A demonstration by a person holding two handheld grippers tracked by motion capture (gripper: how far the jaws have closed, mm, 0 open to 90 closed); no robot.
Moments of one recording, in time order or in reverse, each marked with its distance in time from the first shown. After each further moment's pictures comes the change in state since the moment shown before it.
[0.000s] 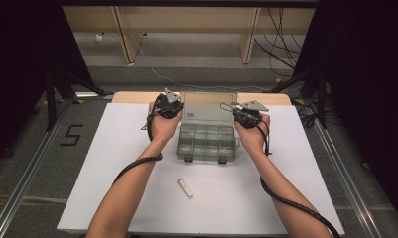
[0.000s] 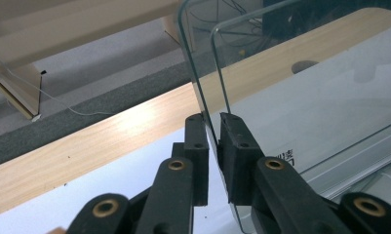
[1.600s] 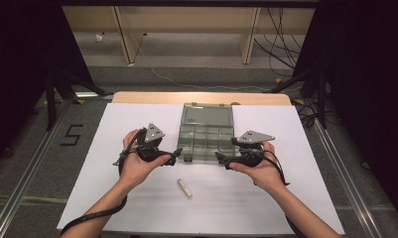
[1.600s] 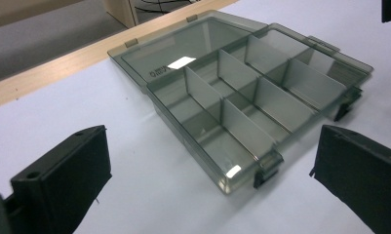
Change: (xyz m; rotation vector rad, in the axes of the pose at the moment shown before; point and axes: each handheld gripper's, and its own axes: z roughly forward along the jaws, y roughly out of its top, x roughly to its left) left arm -0.026 -0.063 -0.135 0.067 -0.228 0.036; right arm 0.052 -0.033 -0.111 0.080 0.435 -0.129
